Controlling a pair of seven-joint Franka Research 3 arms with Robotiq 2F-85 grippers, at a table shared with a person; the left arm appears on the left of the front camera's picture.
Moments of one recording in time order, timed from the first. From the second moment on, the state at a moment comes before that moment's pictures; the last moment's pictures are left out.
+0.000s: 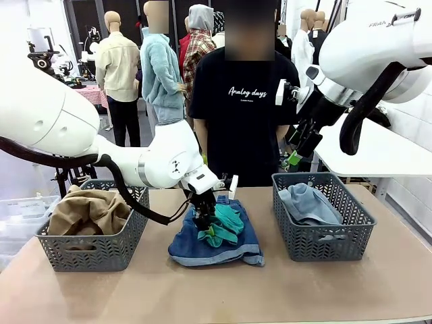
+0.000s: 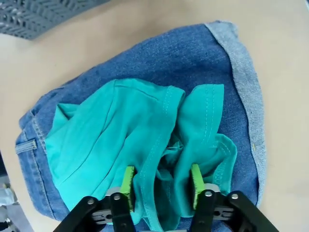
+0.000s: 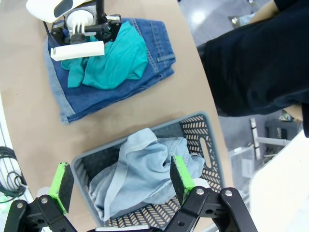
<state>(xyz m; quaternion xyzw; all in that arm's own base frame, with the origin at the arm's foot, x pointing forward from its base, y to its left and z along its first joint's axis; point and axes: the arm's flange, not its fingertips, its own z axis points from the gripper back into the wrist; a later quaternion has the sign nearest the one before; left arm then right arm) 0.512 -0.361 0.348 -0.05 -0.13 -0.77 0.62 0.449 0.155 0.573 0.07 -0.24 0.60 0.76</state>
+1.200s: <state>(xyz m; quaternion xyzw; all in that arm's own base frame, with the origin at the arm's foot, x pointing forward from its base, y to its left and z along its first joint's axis) 0.512 -0.365 0.354 -0.05 -0.16 -0.76 0.62 0.449 0.155 0.573 0.07 -0.24 0.60 0.76</state>
